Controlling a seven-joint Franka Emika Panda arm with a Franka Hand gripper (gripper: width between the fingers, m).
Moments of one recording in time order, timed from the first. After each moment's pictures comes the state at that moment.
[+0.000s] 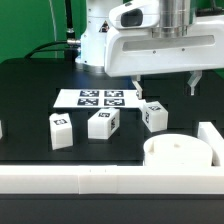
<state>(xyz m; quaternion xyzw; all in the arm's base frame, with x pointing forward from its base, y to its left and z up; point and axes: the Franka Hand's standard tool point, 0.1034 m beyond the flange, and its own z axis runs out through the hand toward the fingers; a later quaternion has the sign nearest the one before) 0.518 0.074 0.073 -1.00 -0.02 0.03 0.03</state>
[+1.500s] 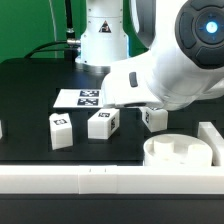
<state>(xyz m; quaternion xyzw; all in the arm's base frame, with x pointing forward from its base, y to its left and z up) 0.491 0.068 0.045 -0.88 -0.04 0.46 0.03</state>
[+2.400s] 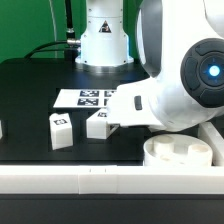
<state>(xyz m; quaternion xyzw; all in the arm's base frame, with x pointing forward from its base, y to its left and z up) 0.476 0.076 0.007 -0.88 -0.03 0.48 0.02</state>
